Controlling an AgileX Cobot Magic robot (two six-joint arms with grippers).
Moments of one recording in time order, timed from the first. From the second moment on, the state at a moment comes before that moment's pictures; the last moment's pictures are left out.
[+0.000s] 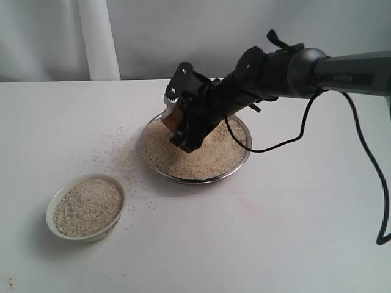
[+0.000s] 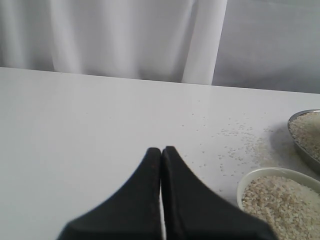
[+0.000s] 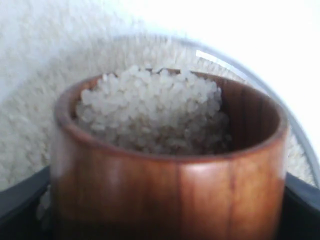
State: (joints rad) left arm 0.04 0.00 0.00 0.20 0.29 -0.27; right arm 0.48 2.20 -1.61 0.64 0.50 -1.27
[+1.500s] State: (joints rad) left arm 0.04 0.00 0.00 0.20 0.29 -0.27; right arm 0.93 2.15 -1.60 0.33 0.26 -1.41
